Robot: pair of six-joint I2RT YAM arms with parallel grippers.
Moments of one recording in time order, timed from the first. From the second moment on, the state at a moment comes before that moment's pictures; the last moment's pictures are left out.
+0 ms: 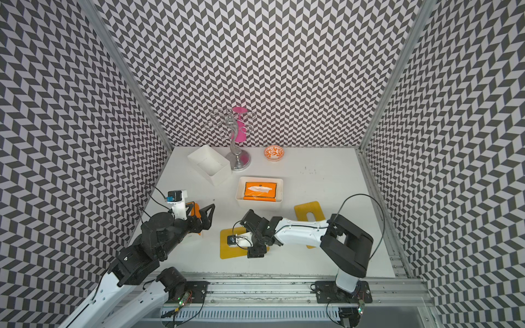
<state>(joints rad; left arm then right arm) -0.63 0.47 0.66 -0.54 -0.29 -0.41 1.08 1.74 1.02 -0.39 -0.17 -0.60</state>
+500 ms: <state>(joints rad) -0.63 0.42 0.65 -0.54 -0.34 -0.42 1.08 1.83 1.10 -0.48 -0.16 -0.58</state>
